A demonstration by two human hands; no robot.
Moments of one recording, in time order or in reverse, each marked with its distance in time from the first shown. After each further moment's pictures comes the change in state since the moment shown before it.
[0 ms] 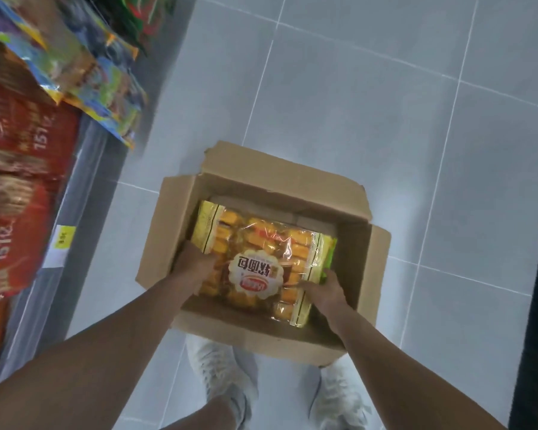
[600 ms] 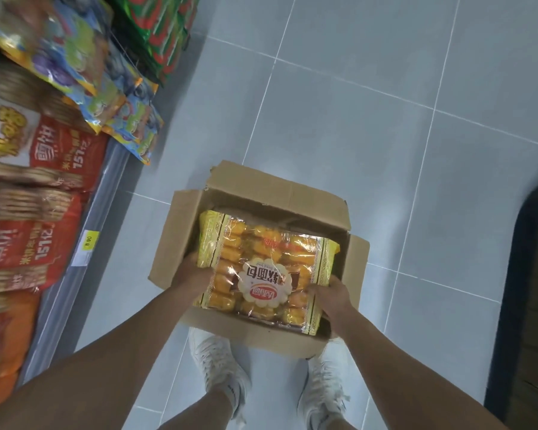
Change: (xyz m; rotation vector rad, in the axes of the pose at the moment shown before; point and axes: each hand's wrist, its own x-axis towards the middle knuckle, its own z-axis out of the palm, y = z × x) left_hand -0.068 -0.004 -0.034 -0.062 -0.056 0.097; right_hand -0.053 -0.007 -0.052 0.162 -0.014 -0.063
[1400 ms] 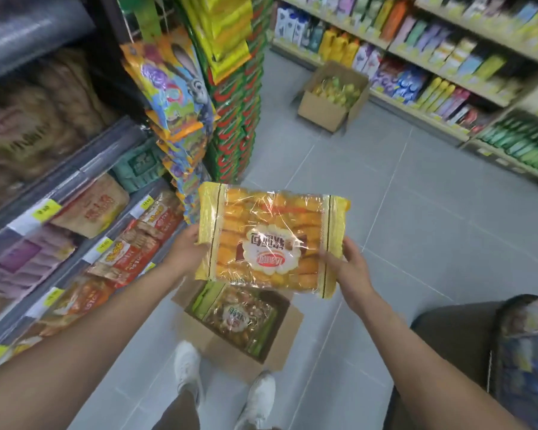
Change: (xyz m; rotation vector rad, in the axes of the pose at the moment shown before) left_hand -0.432 0.167 -0.207 -0.445 0.153 0.461; right_hand -0.453 -0.258 -0.223 0.019 -0.130 -0.827
